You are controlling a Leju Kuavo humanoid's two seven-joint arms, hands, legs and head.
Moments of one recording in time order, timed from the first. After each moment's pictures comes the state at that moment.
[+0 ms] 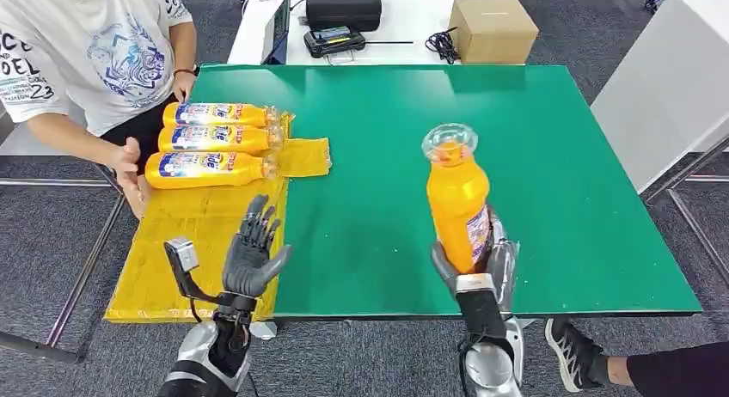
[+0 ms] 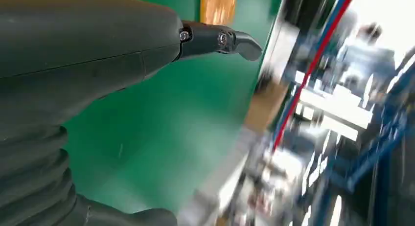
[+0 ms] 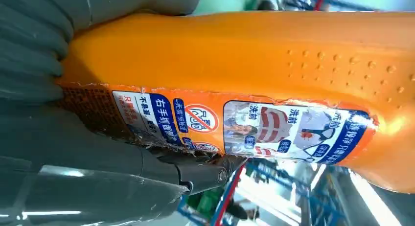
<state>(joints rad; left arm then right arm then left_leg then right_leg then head) -0.18 -0.26 -0.11 -1.07 0.34 -0.17 -0.35 0.04 0.19 0.15 -1.49 0.41 -0.41 -0.64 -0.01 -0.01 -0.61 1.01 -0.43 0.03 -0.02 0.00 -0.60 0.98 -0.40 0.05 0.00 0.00</state>
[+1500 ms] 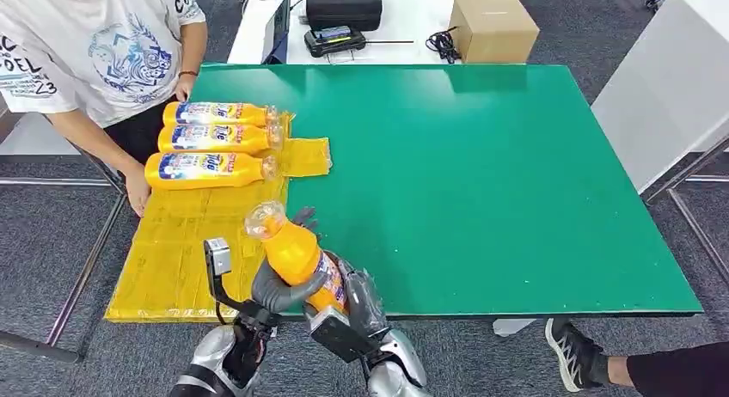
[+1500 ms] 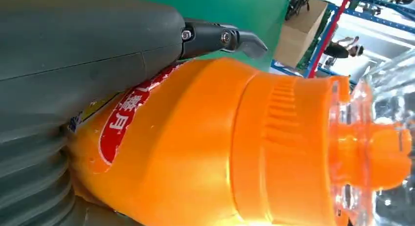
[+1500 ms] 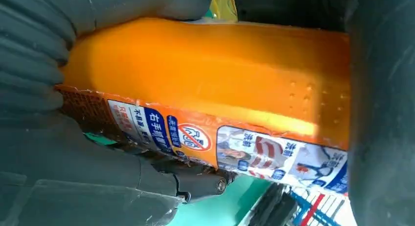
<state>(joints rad) -0.18 -0.21 -0.29 -1.08 0.38 -0.24 -0.30 -0.15 0.30 0.53 -0.87 0.48 -0.35 -0.65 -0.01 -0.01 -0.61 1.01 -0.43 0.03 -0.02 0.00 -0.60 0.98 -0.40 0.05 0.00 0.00</state>
